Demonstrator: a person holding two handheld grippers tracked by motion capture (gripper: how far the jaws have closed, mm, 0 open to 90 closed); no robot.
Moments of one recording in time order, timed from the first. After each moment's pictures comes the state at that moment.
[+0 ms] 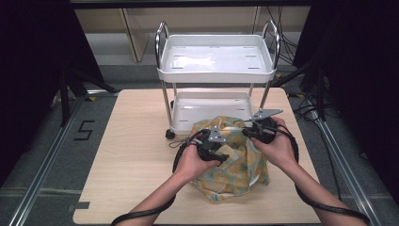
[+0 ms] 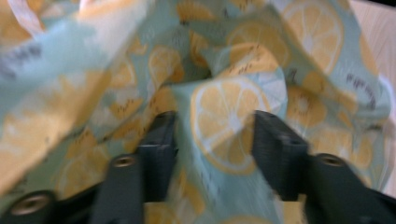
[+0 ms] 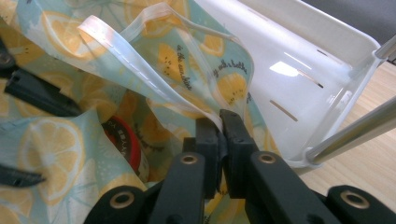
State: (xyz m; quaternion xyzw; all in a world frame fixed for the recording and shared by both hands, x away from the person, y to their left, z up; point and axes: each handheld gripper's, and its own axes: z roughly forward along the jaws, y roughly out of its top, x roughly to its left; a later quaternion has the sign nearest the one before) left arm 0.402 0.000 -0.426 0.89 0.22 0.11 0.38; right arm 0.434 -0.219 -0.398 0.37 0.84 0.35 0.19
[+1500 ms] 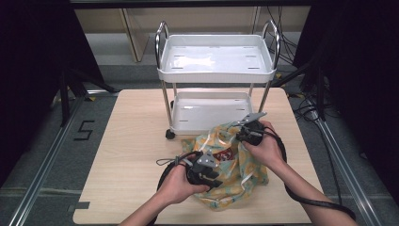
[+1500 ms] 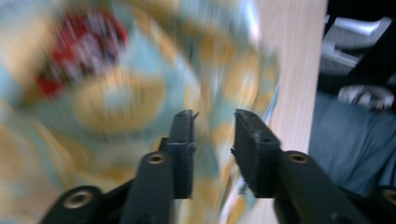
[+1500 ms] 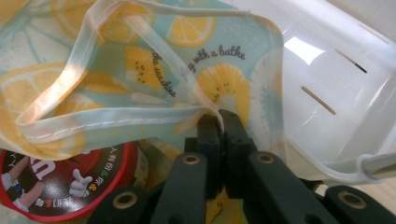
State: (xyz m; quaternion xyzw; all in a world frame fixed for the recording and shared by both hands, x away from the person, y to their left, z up) left arm 0.343 0.023 -0.417 0.90 0.18 0.03 0.39; right arm 0.449 -0.197 -0.430 0.36 0.86 0.30 0.18
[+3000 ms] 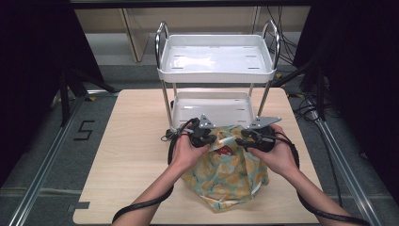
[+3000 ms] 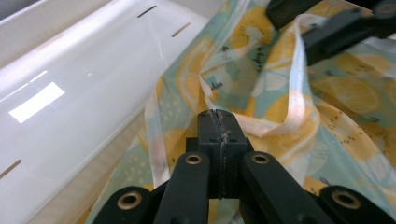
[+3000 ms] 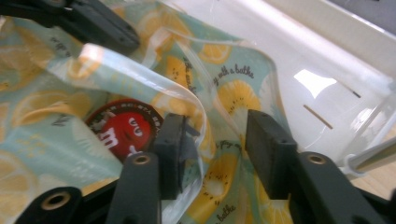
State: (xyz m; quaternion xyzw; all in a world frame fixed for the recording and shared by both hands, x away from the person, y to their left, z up) left arm 0.432 0.021 -0.411 0.87 0.28 0.15 0.38; right arm 0.421 -0.217 -0.411 0.31 0.85 0.38 0.19
